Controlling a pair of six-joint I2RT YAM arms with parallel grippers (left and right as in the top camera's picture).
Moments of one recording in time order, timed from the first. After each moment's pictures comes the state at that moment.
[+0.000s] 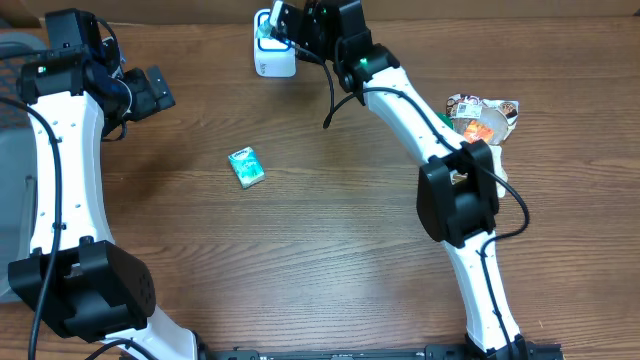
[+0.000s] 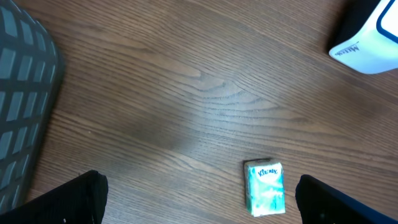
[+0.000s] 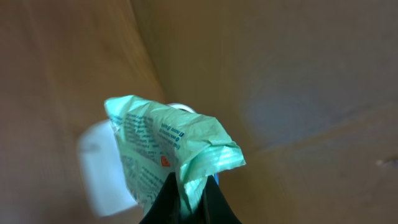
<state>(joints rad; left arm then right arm) 0.22 1.83 1.81 -1.12 0.07 -0.24 0.44 2.44 2.23 -0.24 -0.24 -0.80</state>
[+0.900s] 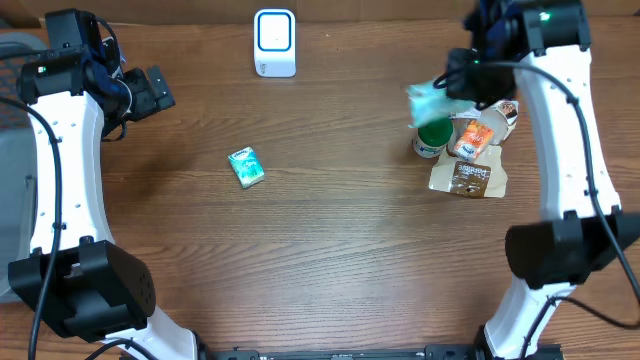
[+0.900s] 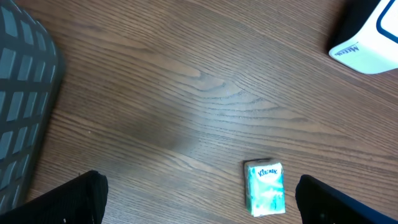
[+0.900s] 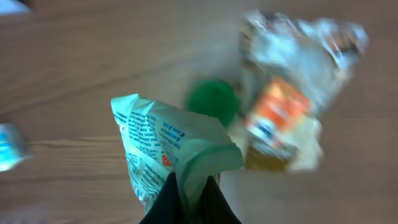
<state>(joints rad) 0.22 1.83 1.81 -1.12 0.07 -0.24 0.09 2.02 2.24 -1.54 -0.05 0.23</state>
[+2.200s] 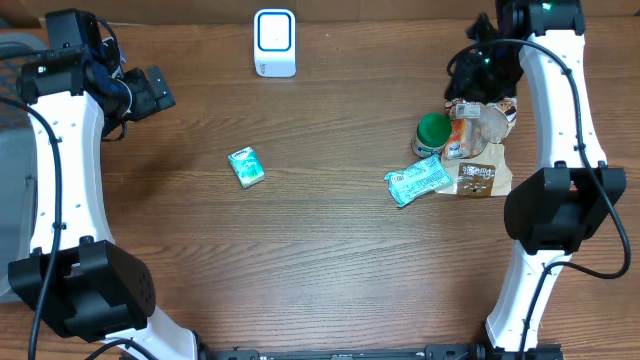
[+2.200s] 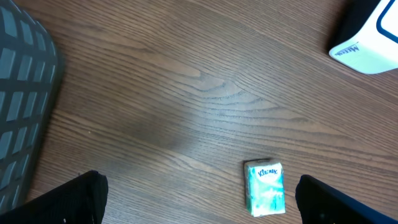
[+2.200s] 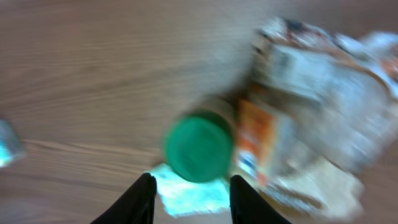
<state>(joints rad) 0.22 1.83 1.81 -1.12 0.07 -0.24 -0.01 2.23 2.30 -1.46 -0.26 0.05</state>
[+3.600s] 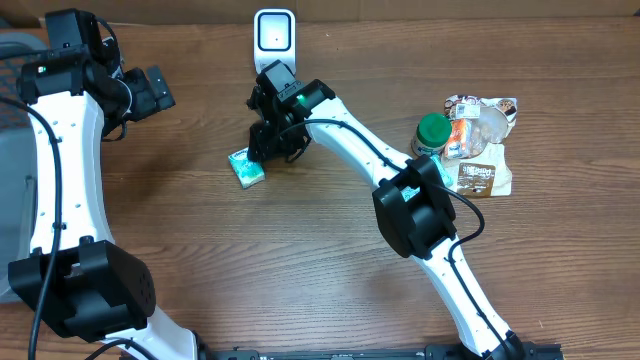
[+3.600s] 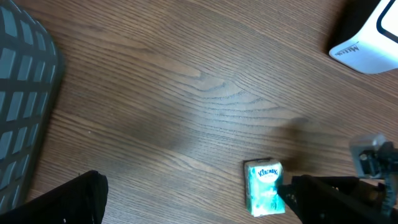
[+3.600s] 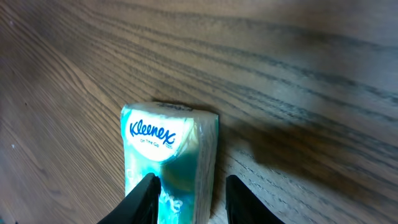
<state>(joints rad) 0.22 1.83 1.81 -1.12 0.07 -0.24 0.66 2.58 2.30 -0.94 -0.46 0.28</state>
